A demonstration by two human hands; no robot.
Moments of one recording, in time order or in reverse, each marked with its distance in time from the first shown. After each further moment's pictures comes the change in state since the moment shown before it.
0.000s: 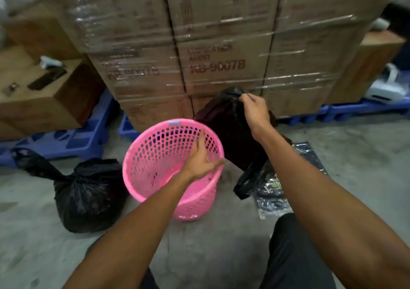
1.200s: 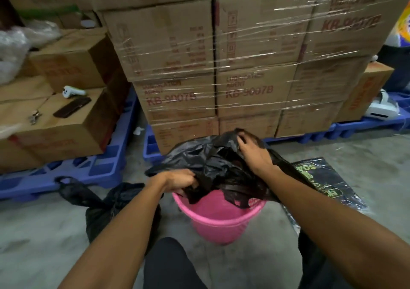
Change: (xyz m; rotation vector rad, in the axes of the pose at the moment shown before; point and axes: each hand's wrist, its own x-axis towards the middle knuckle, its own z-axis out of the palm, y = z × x) left_hand -0.030 -0.119 -0.176 -0.052 -0.495 -0.257; right_hand -0.065 0.024 0.124 -1.203 -0.240 -0.313
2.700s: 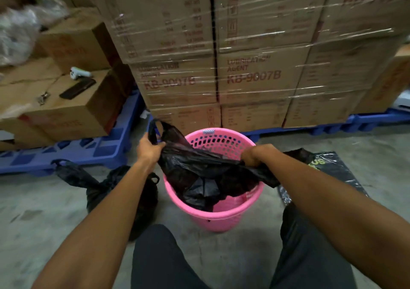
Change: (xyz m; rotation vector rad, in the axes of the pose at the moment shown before) left_hand 0.026 -0.019 -0.029 -0.445 1.046 -0.012; right_hand 0.023 0.027 -0.003 -0.260 -0.757 0.029
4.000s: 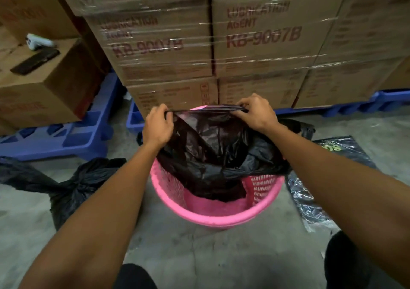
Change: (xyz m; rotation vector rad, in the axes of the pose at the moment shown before) left_hand 0.071 -0.024 0.098 0.458 -0.008 0.470; right_hand 0.120 0.034 -0.007 0.598 0.765 -0.130
